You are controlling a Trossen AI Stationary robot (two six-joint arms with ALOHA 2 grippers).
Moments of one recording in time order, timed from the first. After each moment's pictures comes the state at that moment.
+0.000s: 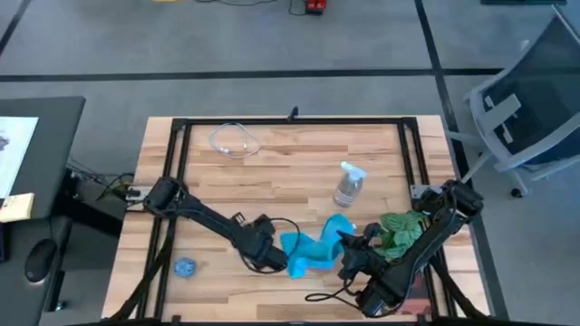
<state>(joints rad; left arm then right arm) -0.44 2.03 1.56 -1.28 -0.24 -1.06 0.82 1.89 1.36 -1.24 1.23 1.09</state>
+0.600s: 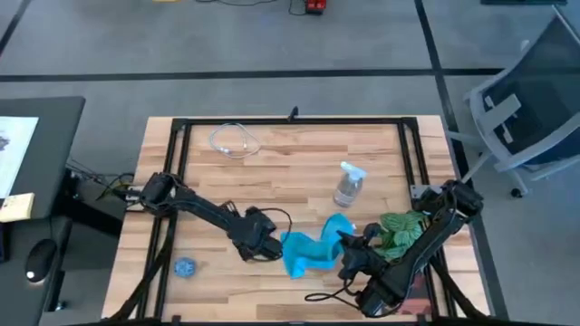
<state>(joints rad) -0.40 1.98 1.45 -1.47 -0.14 -0.99 0.82 1.89 1.36 -1.24 1.23 1.09</state>
